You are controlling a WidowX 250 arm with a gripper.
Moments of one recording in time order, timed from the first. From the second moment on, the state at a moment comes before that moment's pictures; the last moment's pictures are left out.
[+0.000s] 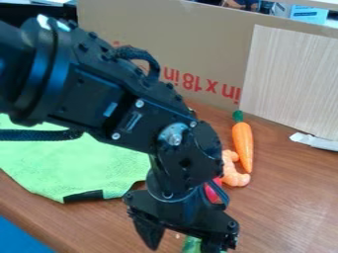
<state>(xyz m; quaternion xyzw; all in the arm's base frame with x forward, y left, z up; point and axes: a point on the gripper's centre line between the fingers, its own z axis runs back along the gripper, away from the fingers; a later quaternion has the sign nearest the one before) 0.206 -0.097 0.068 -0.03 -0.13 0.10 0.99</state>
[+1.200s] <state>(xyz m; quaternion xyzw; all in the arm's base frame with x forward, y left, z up) 0.198 -0.097 0.075 -0.04 -0.12 0.12 0.98</state>
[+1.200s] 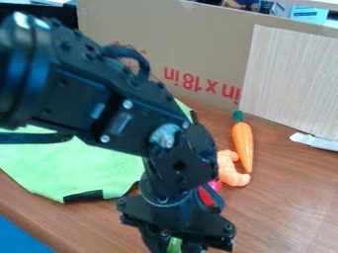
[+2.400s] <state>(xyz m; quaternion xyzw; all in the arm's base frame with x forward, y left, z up) 0.217 -0.090 0.084 -0.11 -0.09 0.14 0.98</state>
